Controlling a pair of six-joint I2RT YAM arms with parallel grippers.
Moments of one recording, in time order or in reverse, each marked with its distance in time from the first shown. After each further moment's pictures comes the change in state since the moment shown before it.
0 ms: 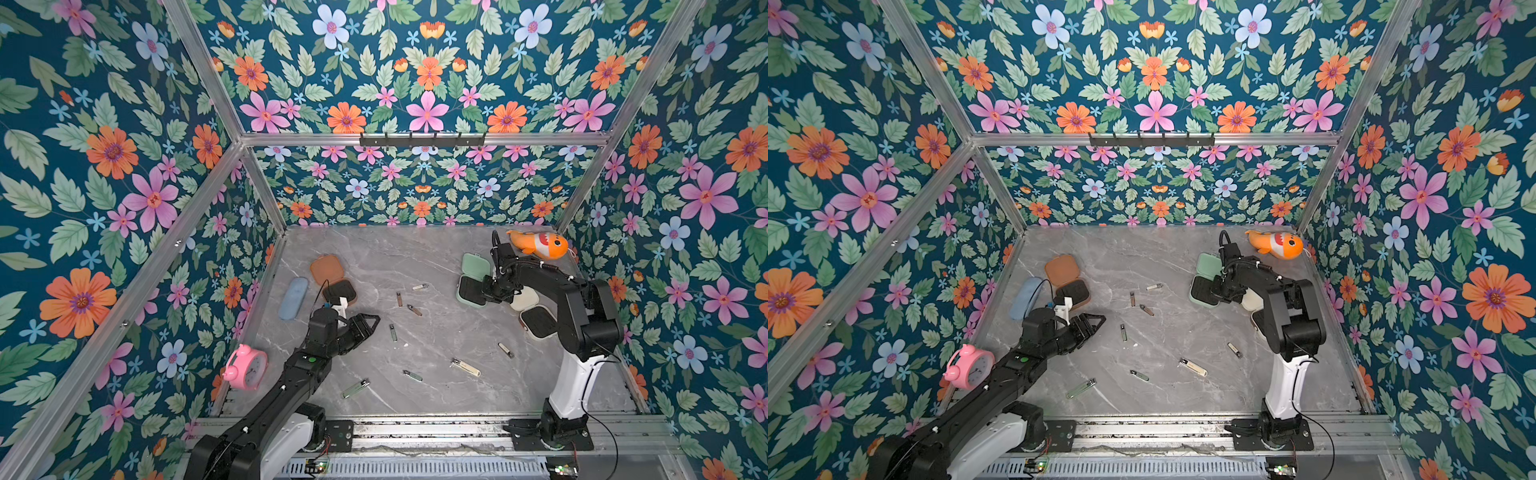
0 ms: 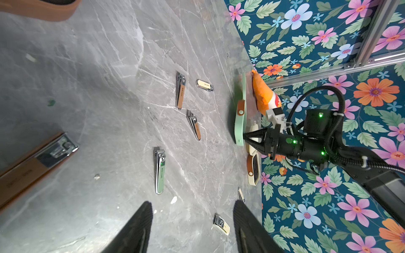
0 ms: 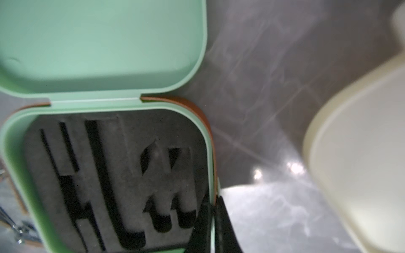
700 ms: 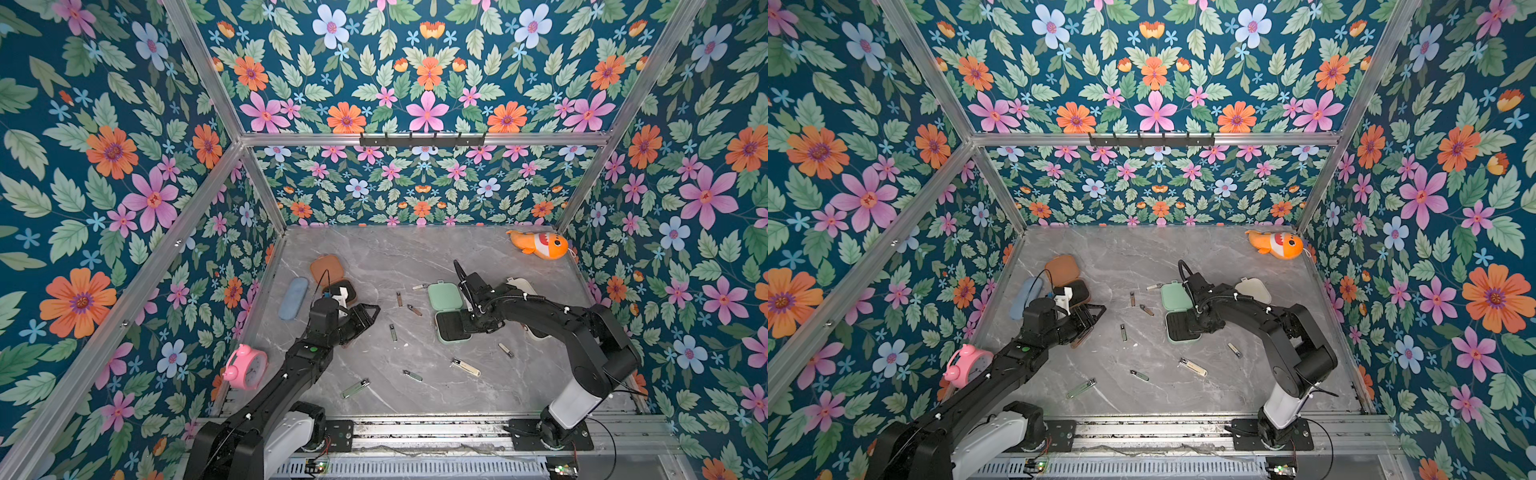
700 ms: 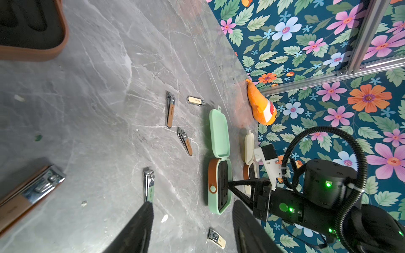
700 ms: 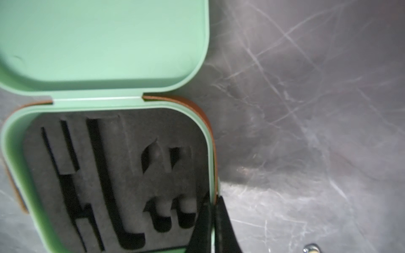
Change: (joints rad) left arm 0.011 0.064 0.081 0.009 -0.015 0.018; right arm 0.355 -0.209 -0.245 0.004 0.124 -0.107
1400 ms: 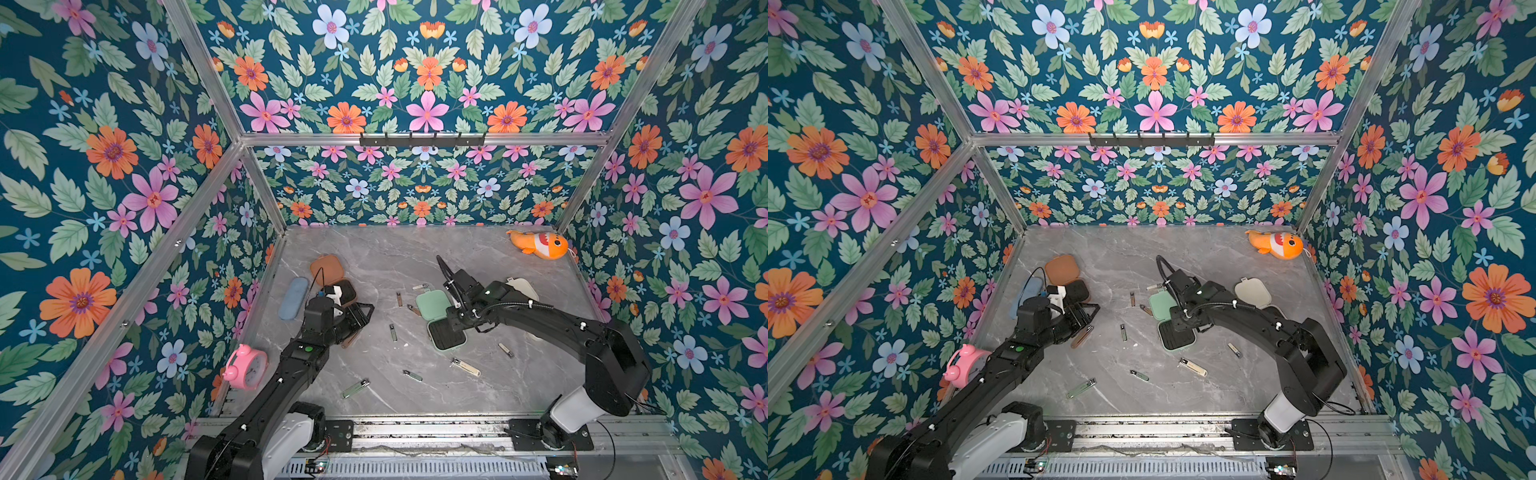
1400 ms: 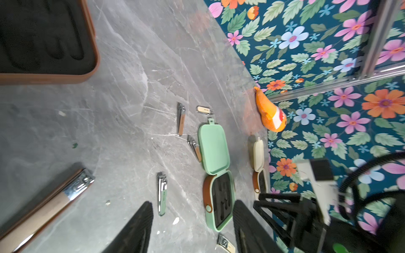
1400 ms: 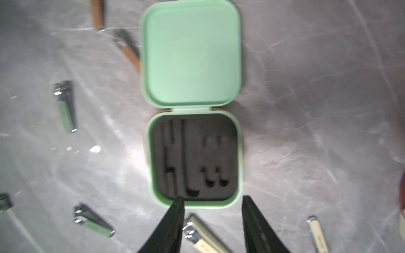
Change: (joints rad) left arm 0.047 -0.043 0.035 -0.125 -0.039 0.071; right arm 0.216 -0.095 0.143 -0.114 0.072 0.023
